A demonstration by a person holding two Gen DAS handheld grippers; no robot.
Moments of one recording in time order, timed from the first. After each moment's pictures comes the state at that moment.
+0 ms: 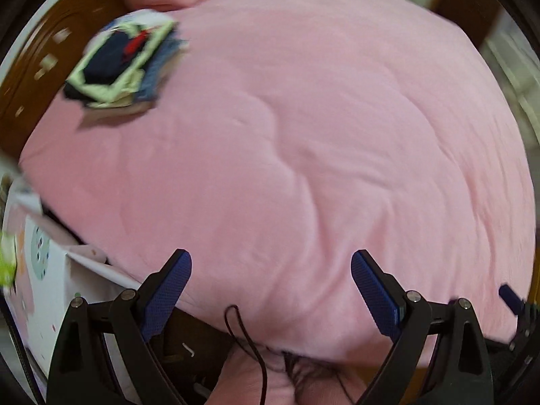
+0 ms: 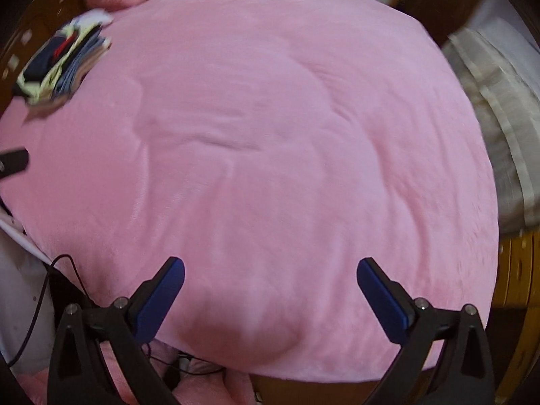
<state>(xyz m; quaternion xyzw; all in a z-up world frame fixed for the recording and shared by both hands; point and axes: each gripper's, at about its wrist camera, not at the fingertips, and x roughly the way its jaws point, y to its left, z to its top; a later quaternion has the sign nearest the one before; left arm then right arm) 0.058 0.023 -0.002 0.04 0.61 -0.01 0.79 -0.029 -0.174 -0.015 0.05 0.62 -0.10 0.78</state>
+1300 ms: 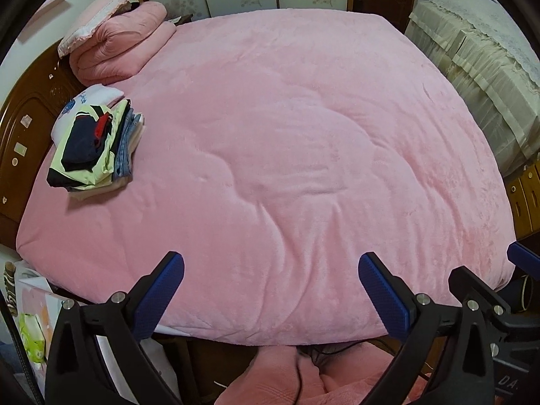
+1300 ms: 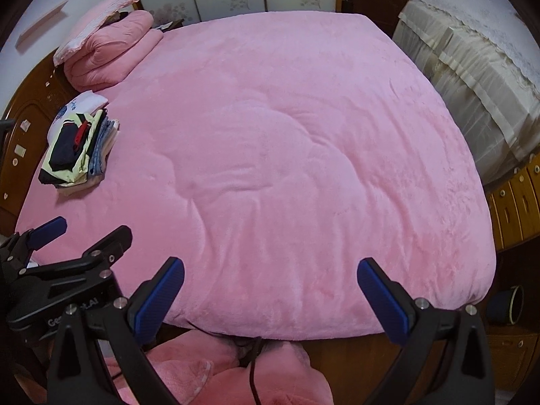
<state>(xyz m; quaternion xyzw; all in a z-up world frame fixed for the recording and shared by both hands) 0.022 -0.005 0.094 0.12 0.54 -0.11 0.83 -0.058 -0.142 0.118 0.14 0.55 -0.13 0.81</state>
